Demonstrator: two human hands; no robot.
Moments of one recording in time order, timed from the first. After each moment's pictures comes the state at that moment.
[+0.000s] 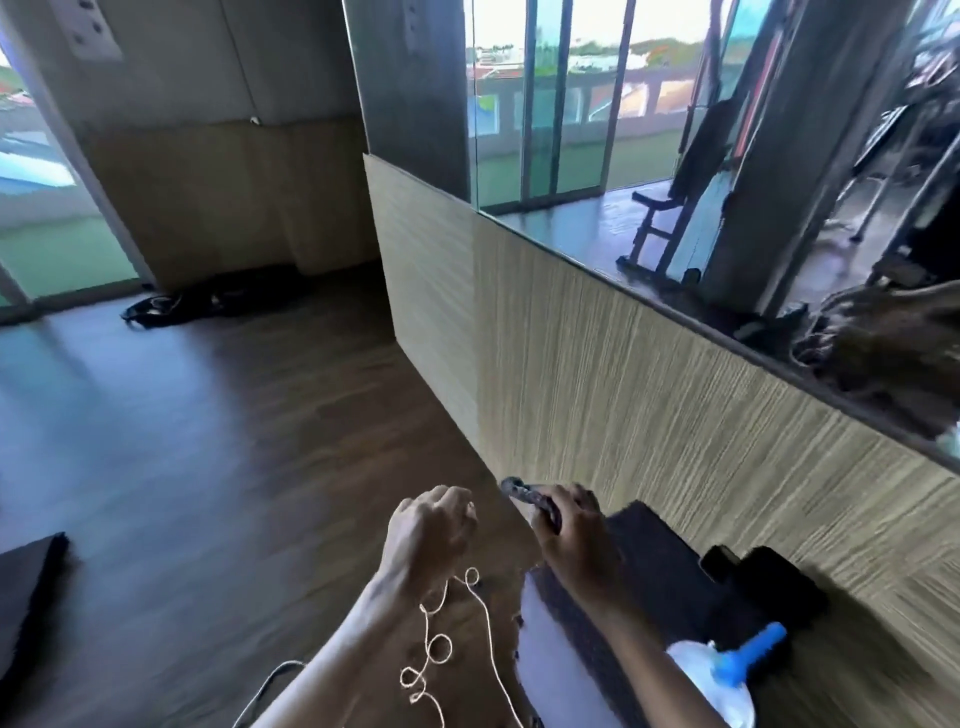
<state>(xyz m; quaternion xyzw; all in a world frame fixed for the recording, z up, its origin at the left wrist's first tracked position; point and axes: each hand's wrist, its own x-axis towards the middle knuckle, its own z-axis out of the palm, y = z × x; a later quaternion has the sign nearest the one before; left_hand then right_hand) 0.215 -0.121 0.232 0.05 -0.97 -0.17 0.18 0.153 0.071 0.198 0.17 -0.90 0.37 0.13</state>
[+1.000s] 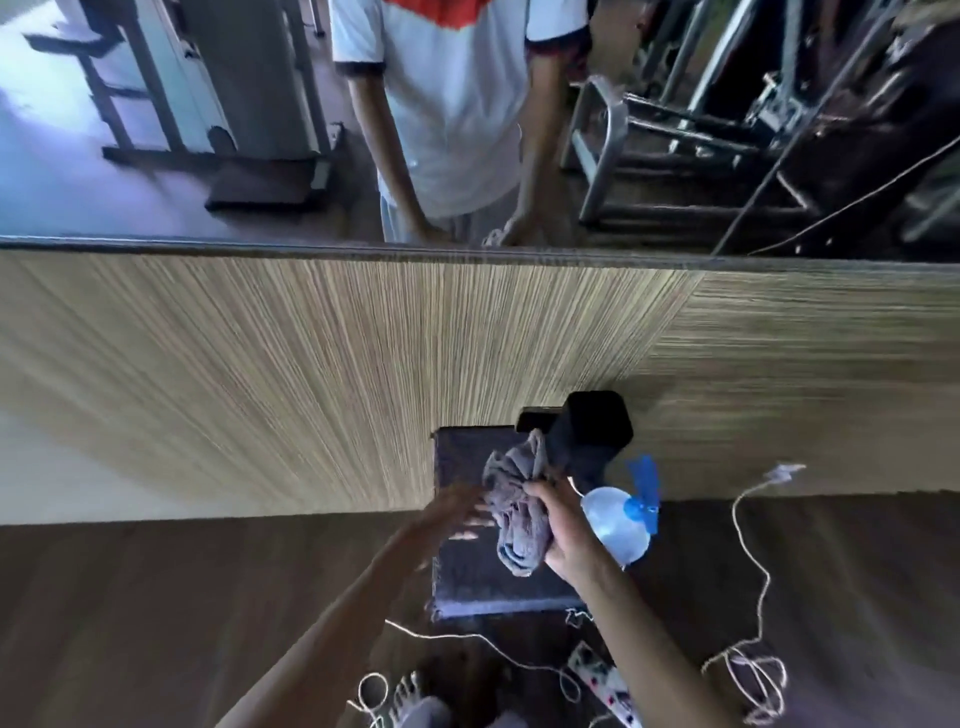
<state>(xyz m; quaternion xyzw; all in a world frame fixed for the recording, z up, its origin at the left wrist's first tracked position) -0.018 -0.003 0.128 -0.19 -0.70 -0.41 -0.55 0.113 0.099 0.151 -0.38 -0.38 0.82 0.18</state>
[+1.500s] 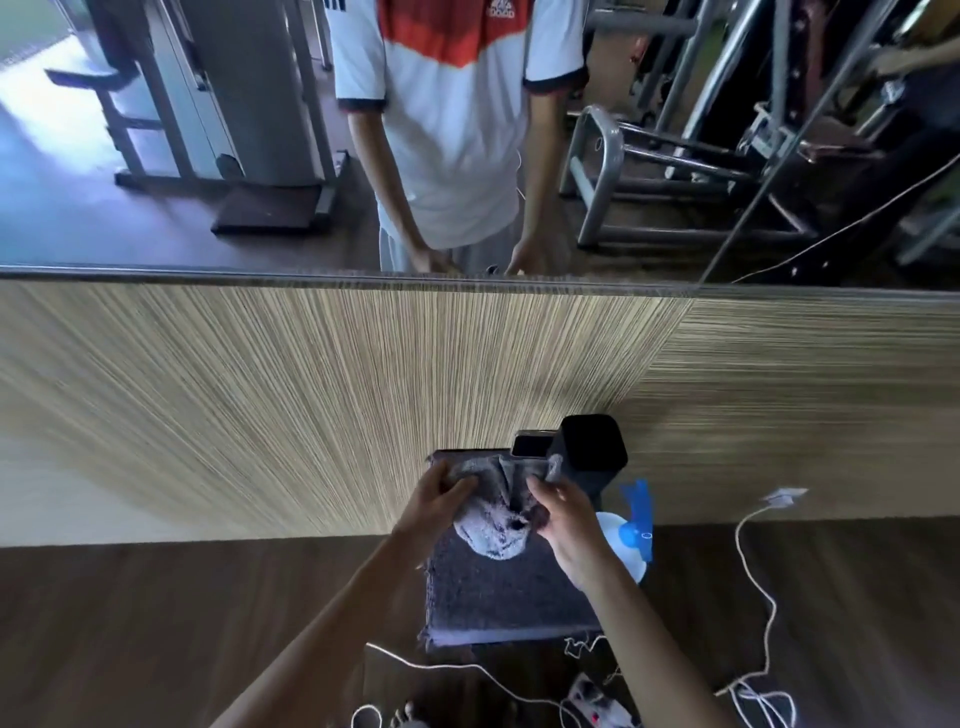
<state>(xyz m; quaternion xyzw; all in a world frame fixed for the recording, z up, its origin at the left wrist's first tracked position) -0.030 0.006 0.151 -0.19 -0.65 -0.60 -0.43 0.114 0.126 0.173 -0.40 -0.45 0.78 0.17</state>
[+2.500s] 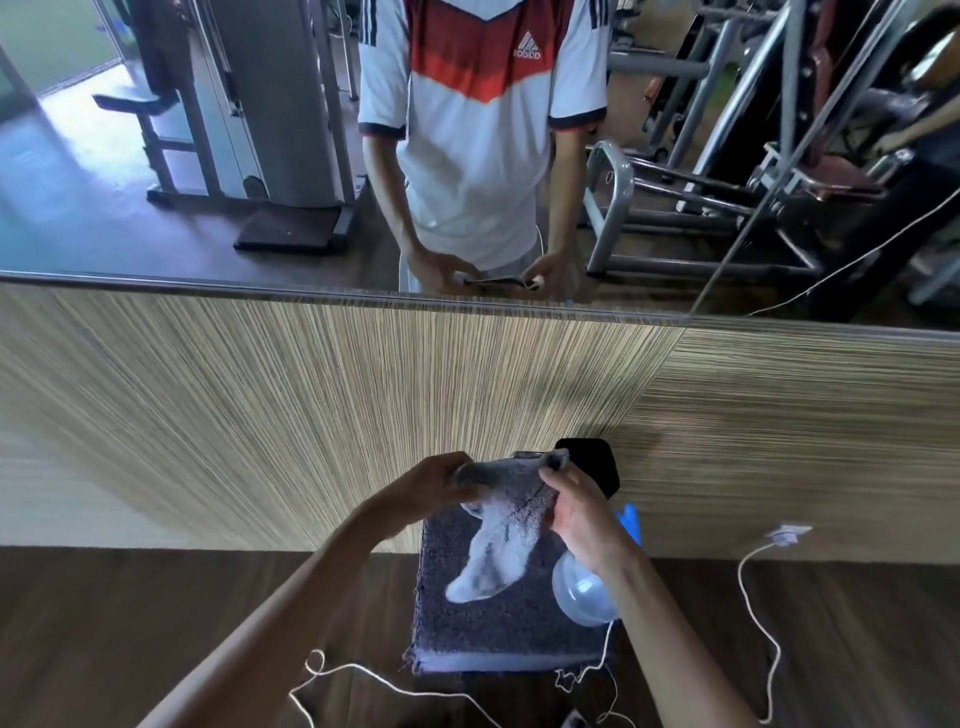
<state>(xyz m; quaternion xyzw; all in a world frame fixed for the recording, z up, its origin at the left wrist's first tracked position) -0.060 0.020 0.207 -0.40 -0.66 -0.45 -0.44 0.117 0.166 0.212 -0.29 -0.49 0.82 0.10</state>
